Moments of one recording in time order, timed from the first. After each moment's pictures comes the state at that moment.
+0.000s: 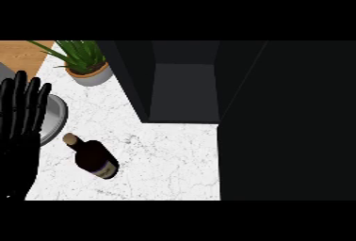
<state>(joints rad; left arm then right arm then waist) -0.01 0.12 0.01 -2.10 0.00 0.01 0.00 0.00 -0.10 -0.03 -2.10 0.03 -0.01 0.00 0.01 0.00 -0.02</state>
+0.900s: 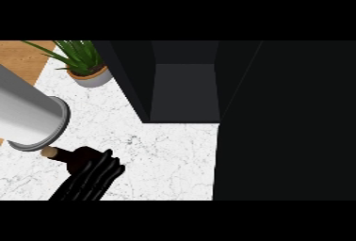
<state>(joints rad) 0.28 0.18 -0.33 -2.36 0.39 -0.23 0.31 0.21 -0.15 0.11 -2.37 -0.19 0.17 0.22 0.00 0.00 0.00</state>
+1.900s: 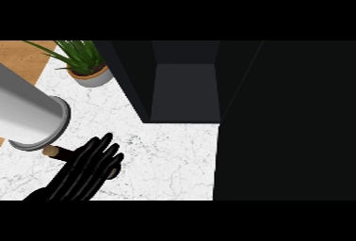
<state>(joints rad) 0.18 0.16 -0.32 -2.39 0.37 -0.04 0.54 0.08 -0.15 0.10 -2.42 -0.18 0.10 0.42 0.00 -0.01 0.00</state>
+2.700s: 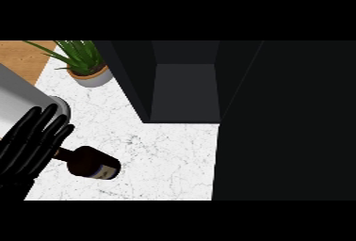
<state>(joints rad) 0.08 0.22 -0.01 -2.37 0.41 -0.08 0.60 0.02 -0.15 0.09 -2.43 -0.17 0.07 0.48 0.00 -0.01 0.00</state>
